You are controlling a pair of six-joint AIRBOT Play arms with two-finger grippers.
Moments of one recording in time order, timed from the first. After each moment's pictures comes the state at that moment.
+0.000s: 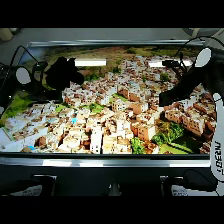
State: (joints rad) left arm -0.16 -1.37 1.44 1.57 -1.41 -1.74; right arm 0.02 -1.49 1.67 -1.37 1.73 1.16
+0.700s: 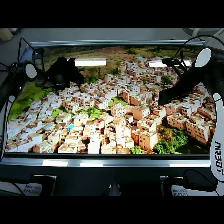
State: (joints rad) left arm -0.08 -1.62 1.63 1.56 -1.04 -1.80; right arm 0.02 -1.49 1.67 -1.37 1.67 1.16
